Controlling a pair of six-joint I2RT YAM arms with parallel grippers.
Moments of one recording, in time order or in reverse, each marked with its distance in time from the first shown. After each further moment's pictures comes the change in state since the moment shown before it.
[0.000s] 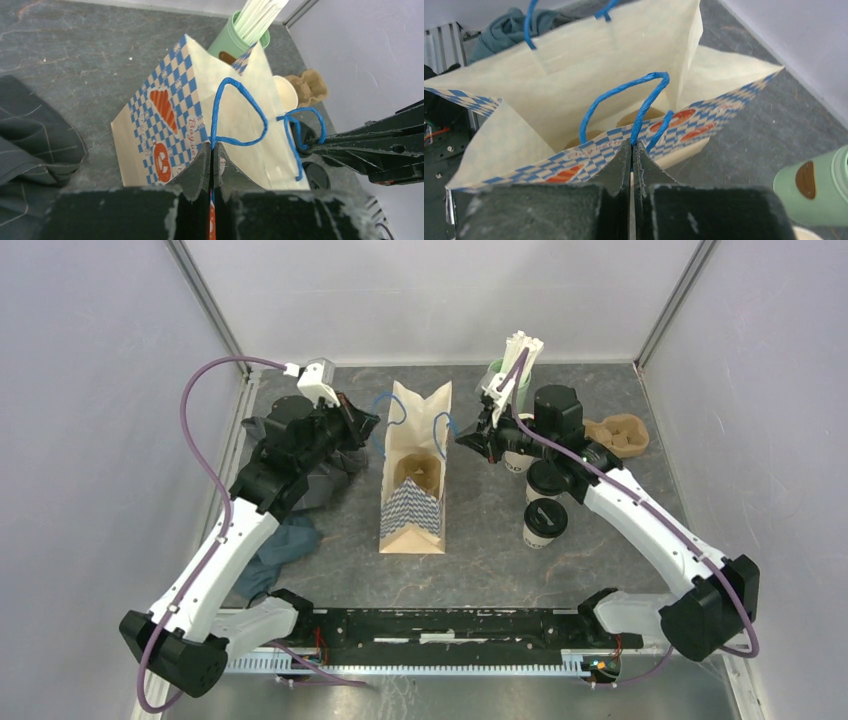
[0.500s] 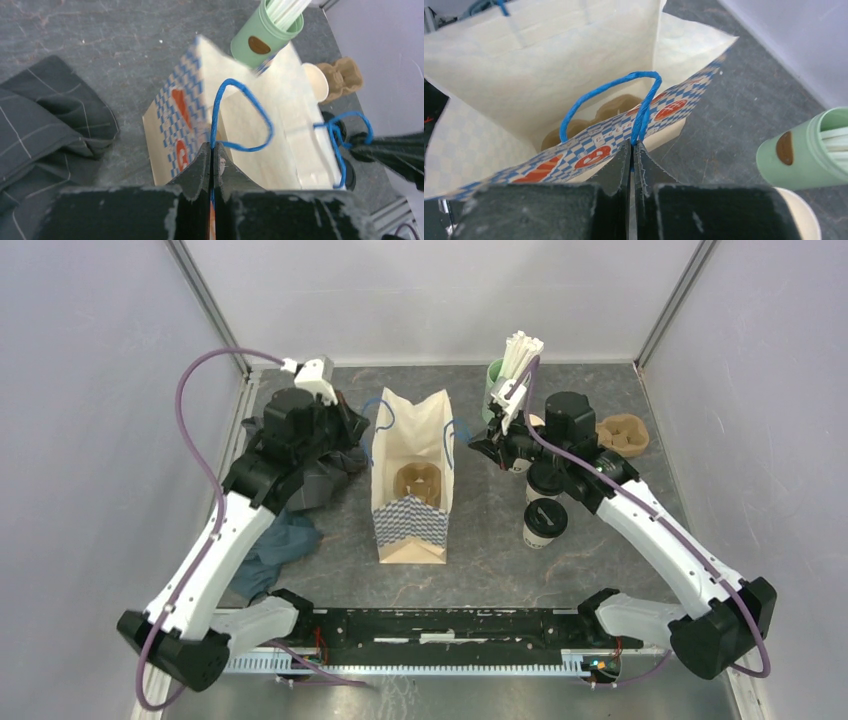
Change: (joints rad) left arm 0.000 -0.007 0.071 -0.213 -0.073 0.056; right arm -0.002 -0.110 -0.054 -0.127 0.087 -0.042
